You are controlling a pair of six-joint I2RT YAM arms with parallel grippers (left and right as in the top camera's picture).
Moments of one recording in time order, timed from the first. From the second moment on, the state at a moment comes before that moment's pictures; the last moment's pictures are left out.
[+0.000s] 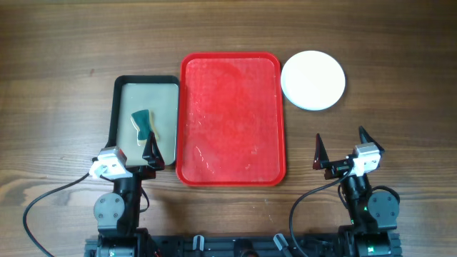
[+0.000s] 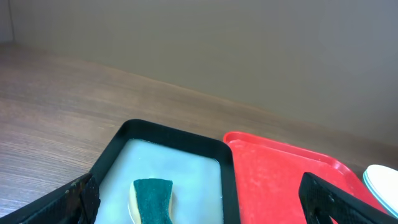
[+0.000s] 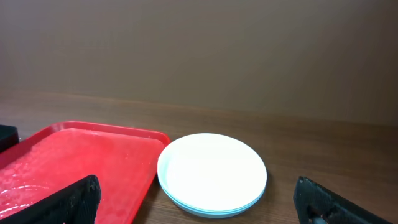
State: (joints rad) left arm 0.01 0.01 0.01 -0.07 -0.03 -0.29; right arm 0.06 0.01 0.01 0.00 -0.10 -0.04
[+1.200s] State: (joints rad) left arm 0.01 0.01 0.01 -0.07 -0.03 -0.28; right arm 0.06 0.01 0.01 0.00 -0.10 -0.04
